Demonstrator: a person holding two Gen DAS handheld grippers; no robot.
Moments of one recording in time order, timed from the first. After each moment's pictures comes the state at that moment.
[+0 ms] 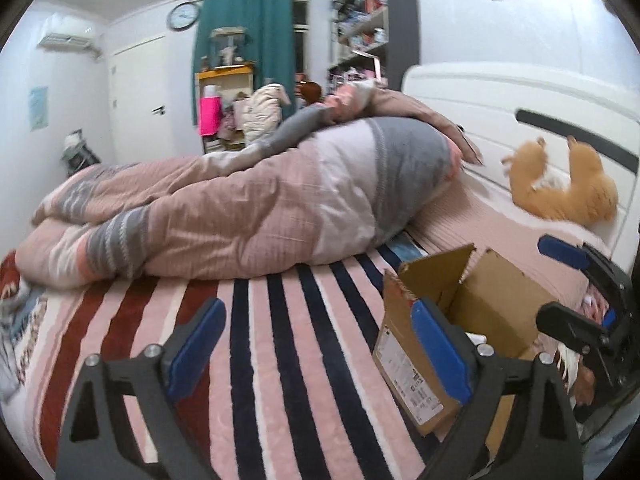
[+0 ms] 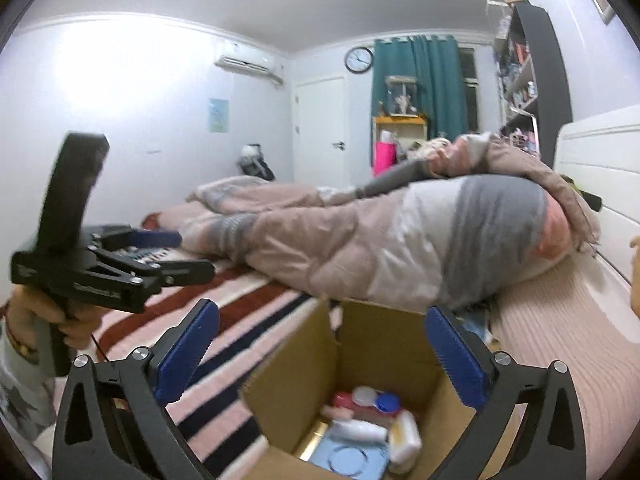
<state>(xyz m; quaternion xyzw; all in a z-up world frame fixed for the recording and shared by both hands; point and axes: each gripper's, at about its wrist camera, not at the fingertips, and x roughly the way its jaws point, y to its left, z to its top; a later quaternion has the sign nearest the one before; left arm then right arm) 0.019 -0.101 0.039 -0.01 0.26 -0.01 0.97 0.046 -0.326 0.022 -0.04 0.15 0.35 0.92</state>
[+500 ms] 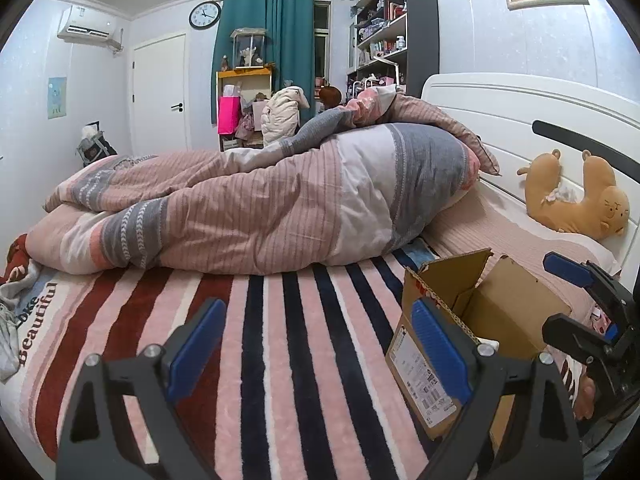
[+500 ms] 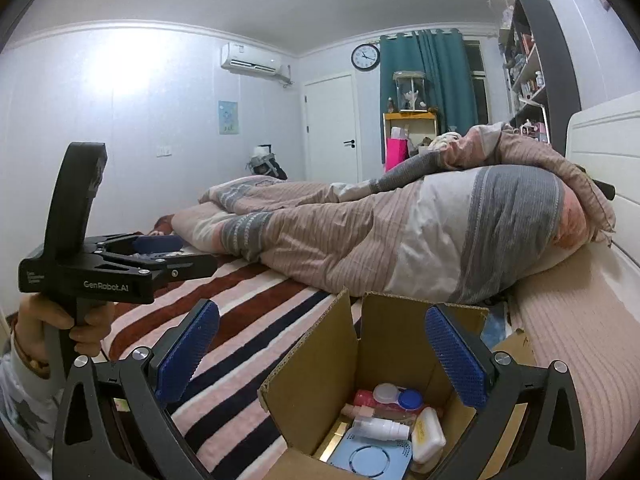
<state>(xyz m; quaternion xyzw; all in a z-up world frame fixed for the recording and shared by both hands) 0.012 -0.094 0.032 -0.02 0.25 0.01 0.97 0.051 -0.323 0.011 -0.02 0.16 0.37 0.91</state>
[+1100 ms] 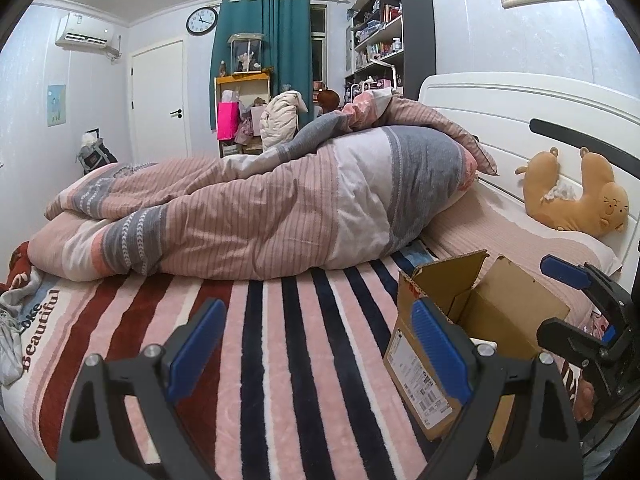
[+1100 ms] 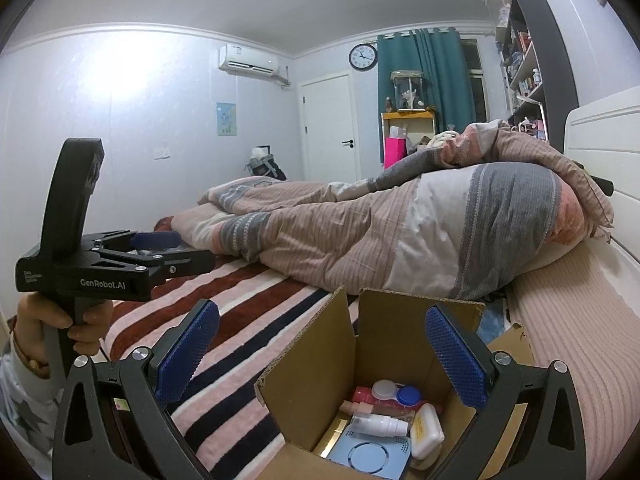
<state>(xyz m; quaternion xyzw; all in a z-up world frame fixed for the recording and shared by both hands) 0.011 -0.097 0.037 -0.01 0.25 0.01 0.97 0.047 -0.328 0.009 -0.02 0.16 0.37 0.91</state>
